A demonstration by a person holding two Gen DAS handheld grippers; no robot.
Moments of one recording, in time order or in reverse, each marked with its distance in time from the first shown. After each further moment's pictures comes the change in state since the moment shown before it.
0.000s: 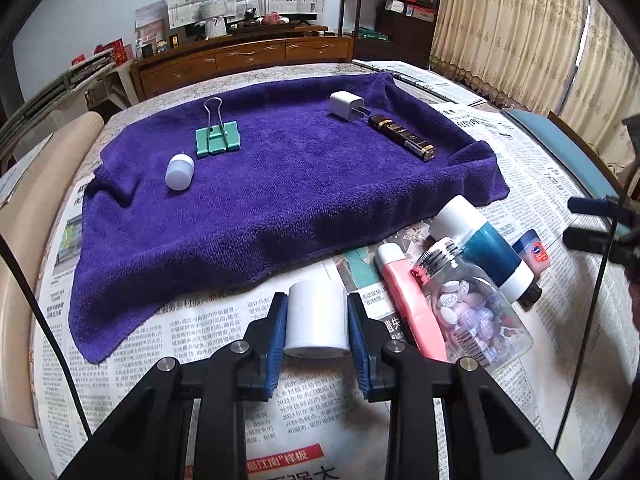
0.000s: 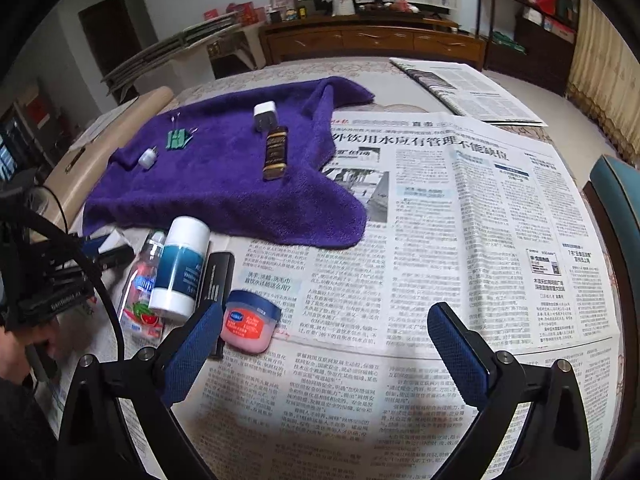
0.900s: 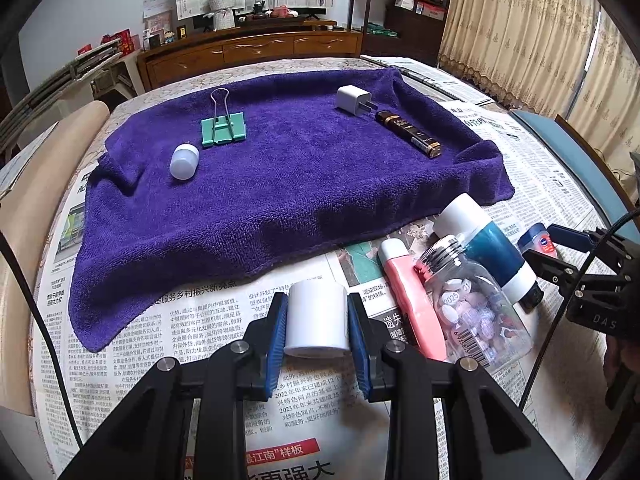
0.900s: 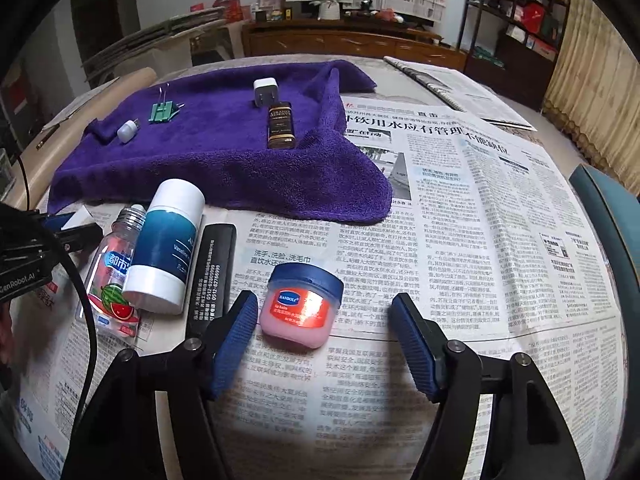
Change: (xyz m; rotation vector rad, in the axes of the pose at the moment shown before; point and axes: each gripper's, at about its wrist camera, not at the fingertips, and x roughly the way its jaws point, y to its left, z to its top) left arm 0.001 -0.001 0.000 -0.030 0.022 0.018; right arm 0.027 0.038 -0.023 -0.006 -0.043 -0.159
